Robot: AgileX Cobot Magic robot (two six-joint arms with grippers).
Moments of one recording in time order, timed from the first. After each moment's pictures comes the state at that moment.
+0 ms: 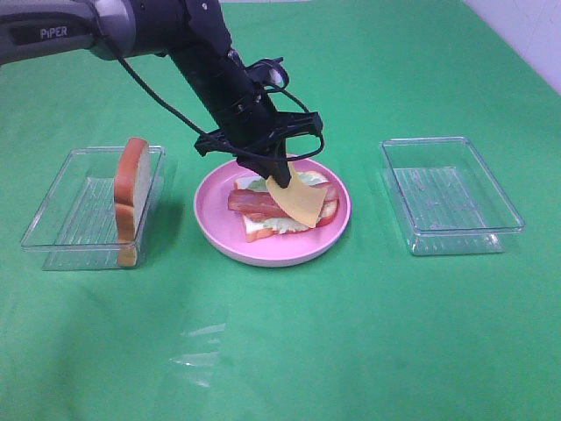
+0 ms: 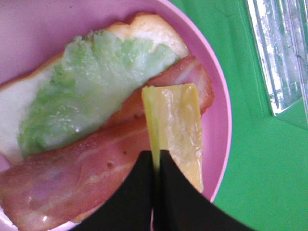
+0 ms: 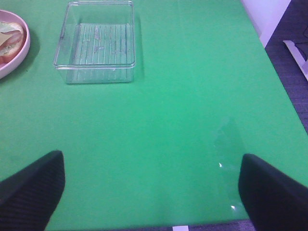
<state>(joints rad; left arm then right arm) -0.49 2.41 -2.06 -0.44 1.03 -0.02 0.04 0.00 -0.45 -0.08 1.11 0.08</state>
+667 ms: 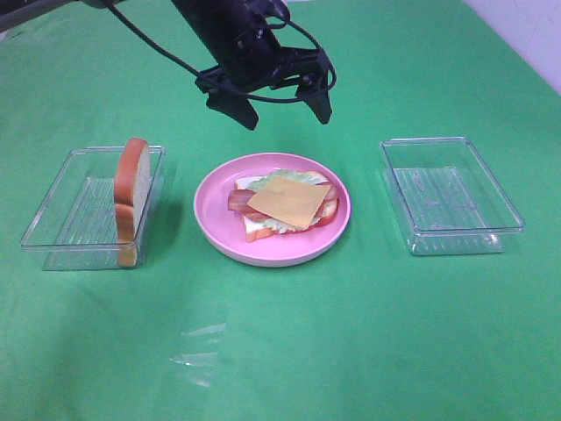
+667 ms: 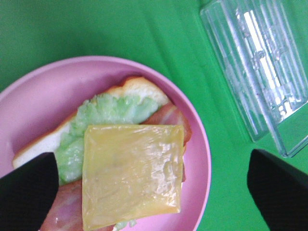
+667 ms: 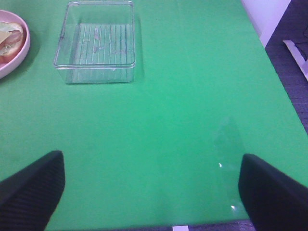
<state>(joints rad) -0.49 2.41 -2.32 -0.37 1.12 -0.04 0.04 0.00 -0.45 -0.08 1.11 0.08</state>
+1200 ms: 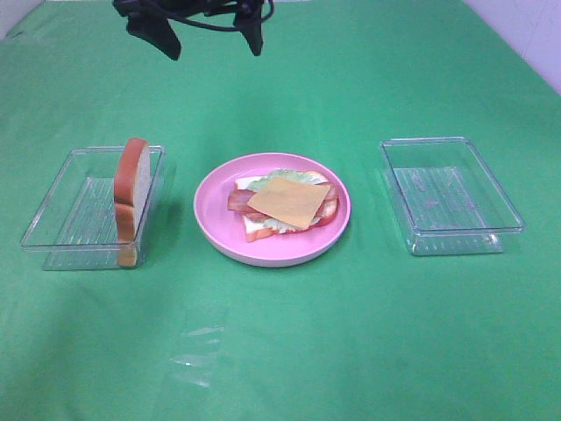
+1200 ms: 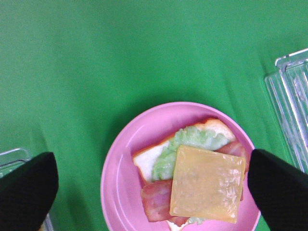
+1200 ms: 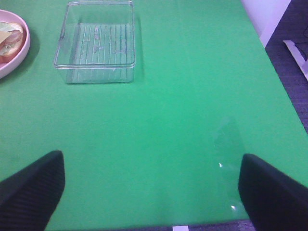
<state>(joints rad) -0.42 2.29 -2.38 -0.10 1.21 -0.21 0.04 0.00 -0.45 -0.08 1.11 0.08</state>
